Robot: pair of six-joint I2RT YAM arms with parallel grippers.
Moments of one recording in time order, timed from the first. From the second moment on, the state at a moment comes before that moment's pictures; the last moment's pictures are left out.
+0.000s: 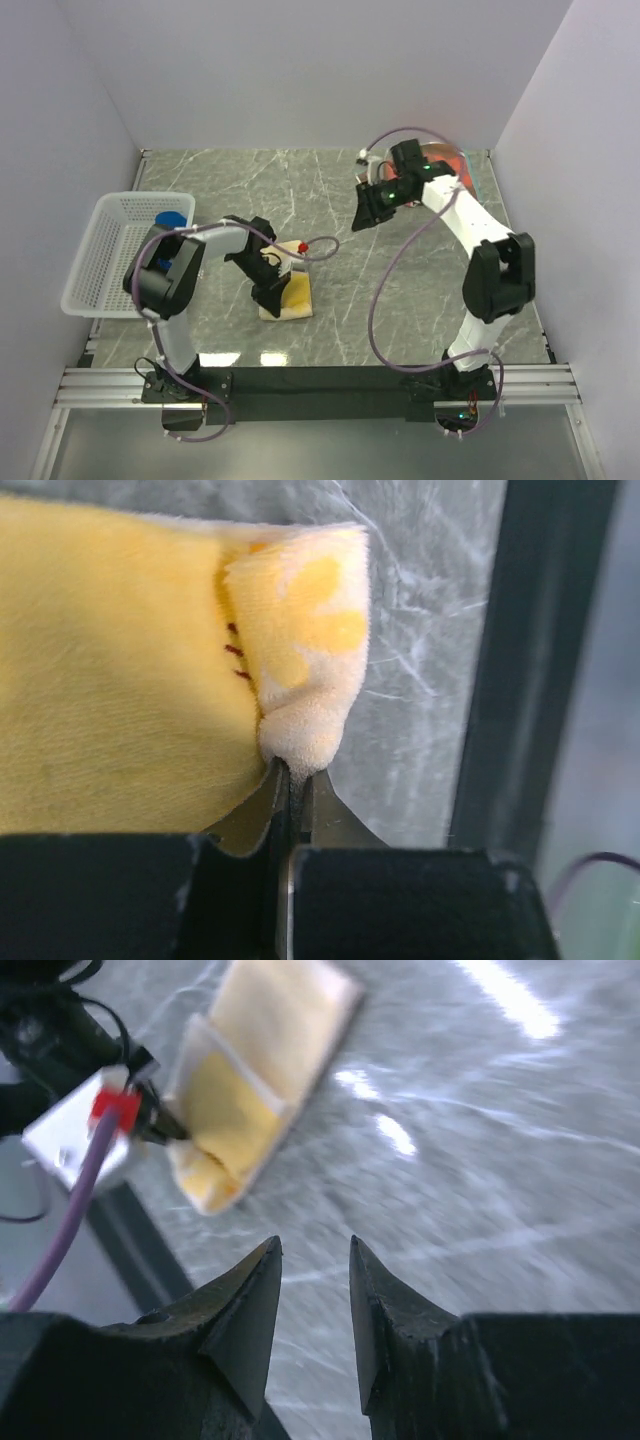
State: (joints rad) left arm -0.47 1.80 1.02 -0.89 0.77 0.90; right arm 0.31 1.81 1.51 -0.82 -0.74 -0.13
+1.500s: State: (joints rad) left arm -0.35 2.16 1.28 -1.20 0.92 0.76; right arm 1.26 1.67 1.07 -0.31 0.12 -0.52
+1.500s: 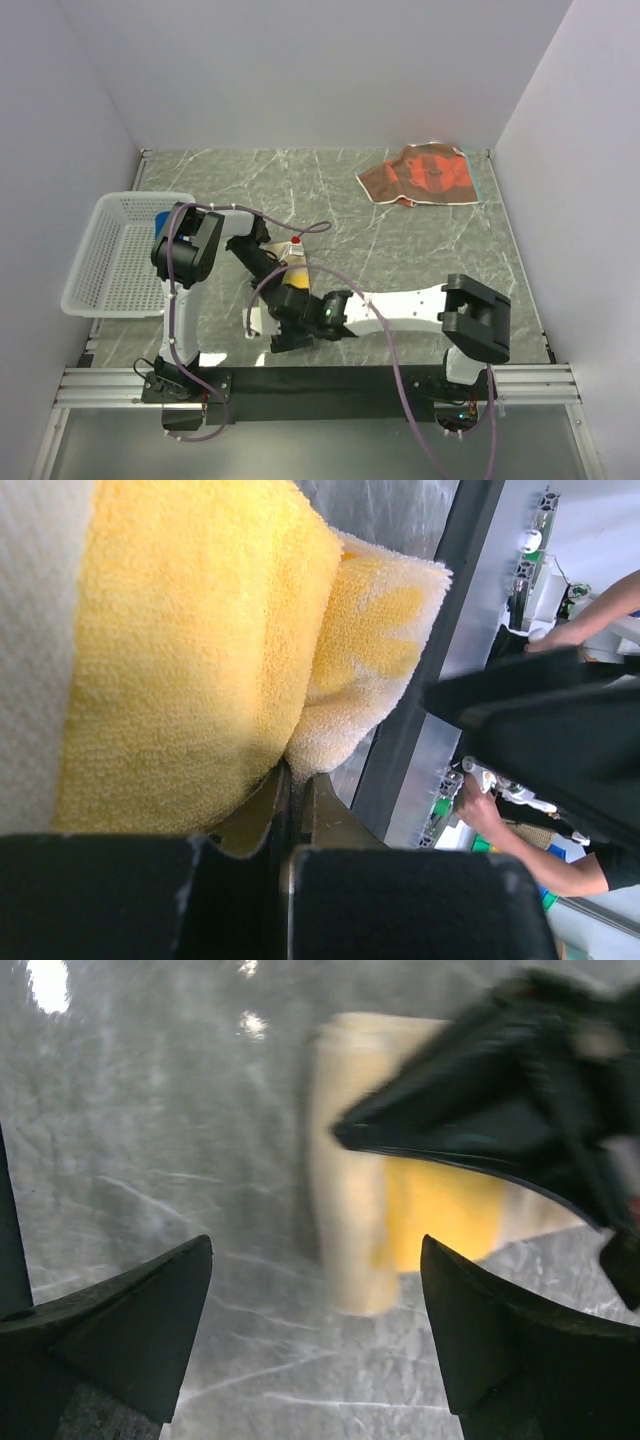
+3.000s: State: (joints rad) left arm 0.14 1.62 1.25 -0.80 0.79 0.77; right arm 0.91 2.11 1.47 -0.64 -0.71 -0.43
